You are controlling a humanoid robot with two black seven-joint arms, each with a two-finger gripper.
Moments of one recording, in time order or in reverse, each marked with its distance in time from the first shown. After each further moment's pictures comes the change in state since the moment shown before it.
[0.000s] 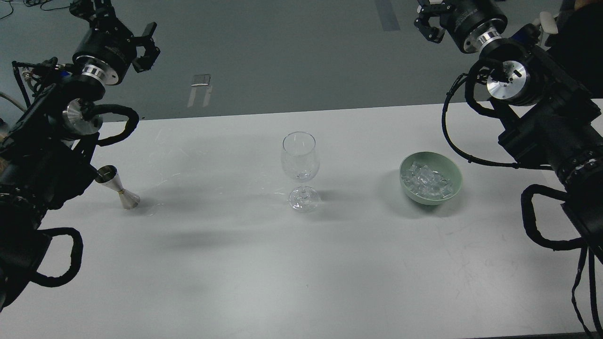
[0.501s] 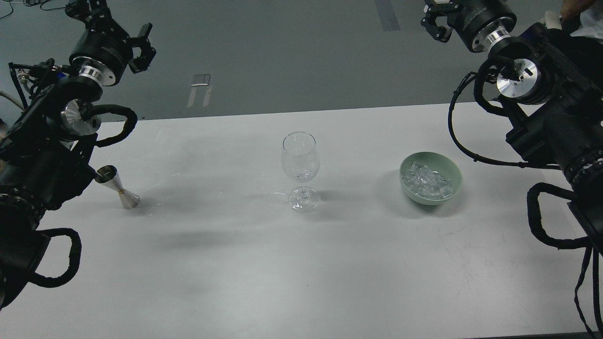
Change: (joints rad) left arm 0.005 0.002 0.006 0.005 -0.012 0.016 -0.040; right arm -0.002 -0.010 0.017 0.000 0.000 0.009 -0.013
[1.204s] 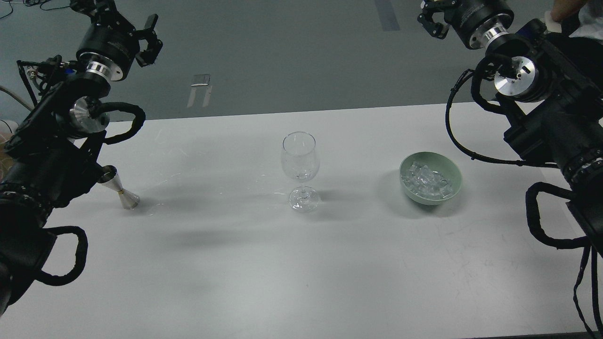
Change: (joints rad) left arm -0.010 -0.017 -0.006 -0.015 -0.002 0.000 0.039; right arm 0.002 0.007 -0.001 0.018 0.000 -0.001 0.004
